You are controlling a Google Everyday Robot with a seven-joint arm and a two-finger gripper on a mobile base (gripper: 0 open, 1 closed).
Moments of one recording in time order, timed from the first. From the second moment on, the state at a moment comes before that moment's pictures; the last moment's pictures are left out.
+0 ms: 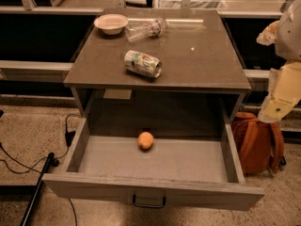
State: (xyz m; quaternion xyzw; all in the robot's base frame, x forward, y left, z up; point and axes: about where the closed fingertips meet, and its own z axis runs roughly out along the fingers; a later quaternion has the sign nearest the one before) arm 0.438 -0.217 0.977 -0.60 0.78 -0.04 0.16
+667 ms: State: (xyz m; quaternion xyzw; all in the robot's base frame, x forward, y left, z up) arm 0.435 -0.201 0.946 -0.61 0.78 -0.01 0.16
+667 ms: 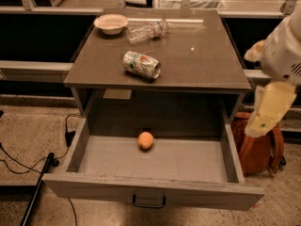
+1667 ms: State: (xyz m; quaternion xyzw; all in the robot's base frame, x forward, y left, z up) arm 0.444 -0.151 0.925 -0.67 0.71 0.03 0.22
